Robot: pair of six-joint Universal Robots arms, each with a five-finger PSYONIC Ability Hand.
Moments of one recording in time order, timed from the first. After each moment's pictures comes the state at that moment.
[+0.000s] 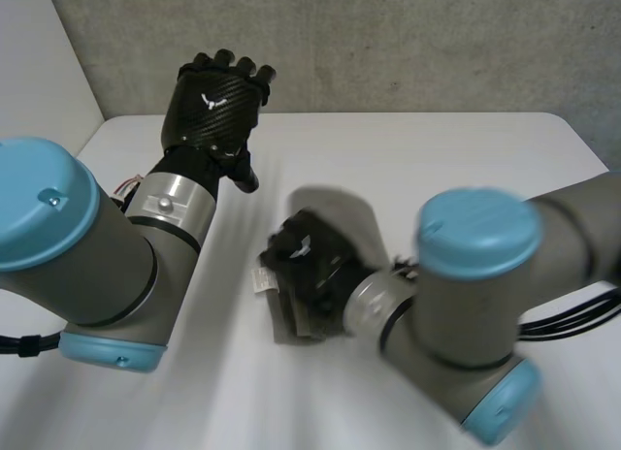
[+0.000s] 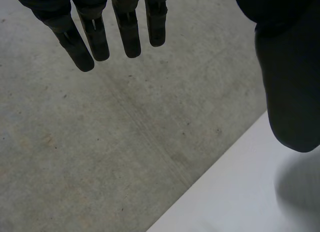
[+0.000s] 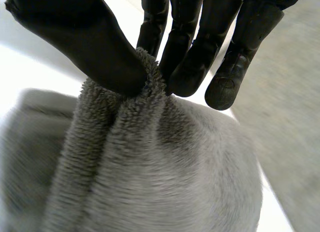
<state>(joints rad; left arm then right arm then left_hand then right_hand) 4.10 -1.85 -1.52 3.58 -1.66 3.50 2.34 -1.07 1.41 -0.07 1.31 2.46 0.34 0.34 0.32 0.34 0.29 1.29 1.30 1.34 1.33 1.16</state>
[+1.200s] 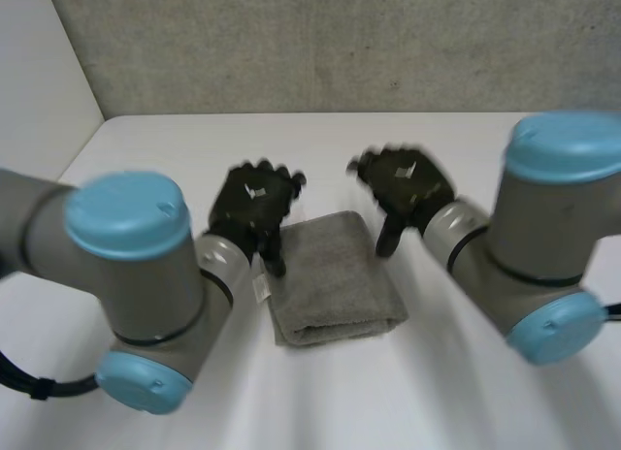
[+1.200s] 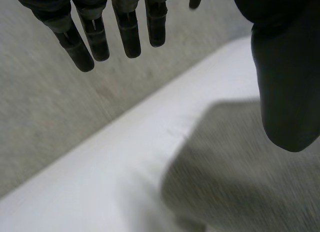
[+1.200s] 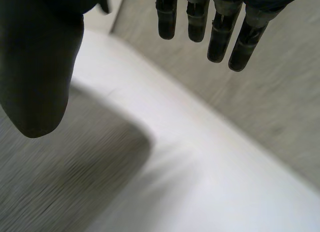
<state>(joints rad) 4.04 -2.01 -1.44 3.30 -1.67 3.36 2.12 -1.14 1.34 -0.01 1.47 2.87 0.34 0.34 0.32 0.34 0.29 0.24 0.25 0.25 0.26 0.06</state>
